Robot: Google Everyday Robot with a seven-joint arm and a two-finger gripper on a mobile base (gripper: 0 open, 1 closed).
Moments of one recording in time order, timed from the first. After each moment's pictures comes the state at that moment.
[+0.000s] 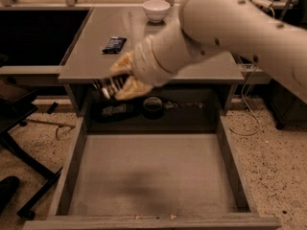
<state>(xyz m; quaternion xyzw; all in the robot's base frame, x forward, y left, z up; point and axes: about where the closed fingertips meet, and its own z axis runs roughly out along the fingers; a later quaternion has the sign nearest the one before) 0.527 0.064 0.909 -0.78 0.49 0.07 0.39</state>
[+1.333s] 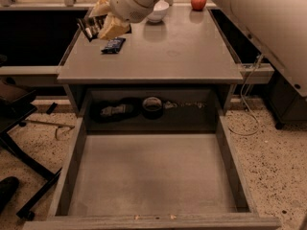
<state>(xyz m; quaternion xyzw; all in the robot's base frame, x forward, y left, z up) 0.642 0.110 1.006 -0.77 0.48 0.00 0.43</state>
